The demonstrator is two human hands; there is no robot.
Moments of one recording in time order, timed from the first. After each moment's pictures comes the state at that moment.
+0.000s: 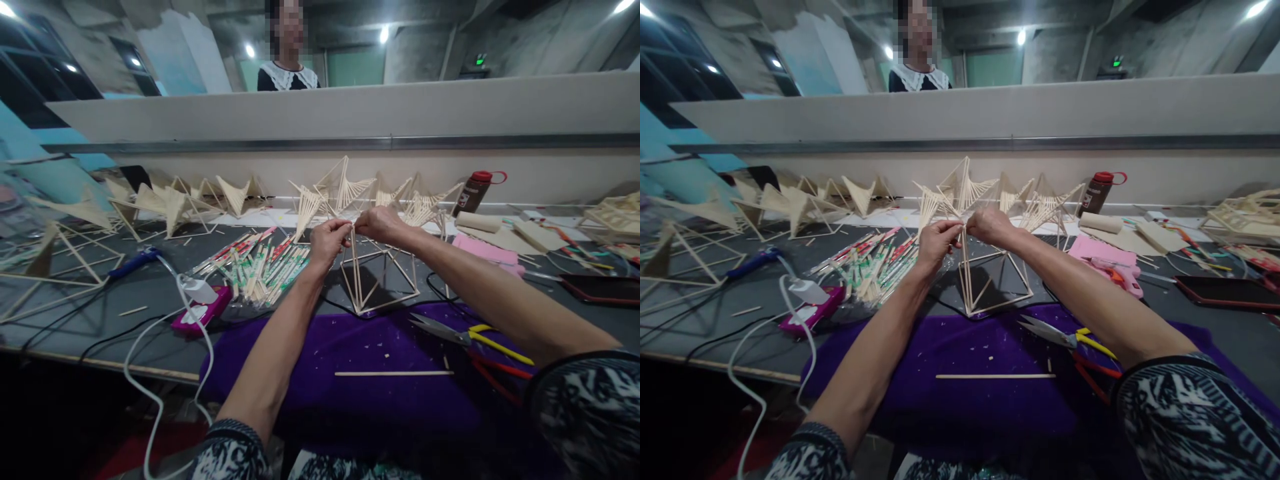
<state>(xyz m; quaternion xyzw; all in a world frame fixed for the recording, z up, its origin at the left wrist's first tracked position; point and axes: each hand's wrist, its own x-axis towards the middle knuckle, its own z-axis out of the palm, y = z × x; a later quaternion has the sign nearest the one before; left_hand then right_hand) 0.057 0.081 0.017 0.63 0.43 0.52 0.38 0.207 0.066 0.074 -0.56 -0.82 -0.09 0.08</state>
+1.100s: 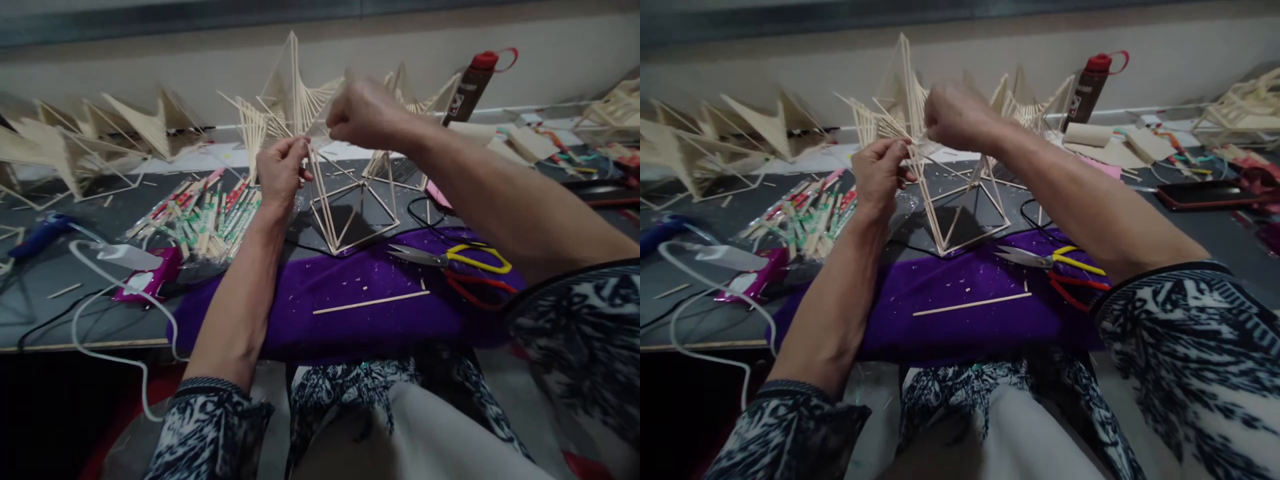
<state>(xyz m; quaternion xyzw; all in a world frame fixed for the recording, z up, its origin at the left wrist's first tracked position) 0.066 0.088 0.008 0.66 0.41 0.54 0.33 0.229 0.046 0.097 -0.58 -0.79 -0.08 0.16</state>
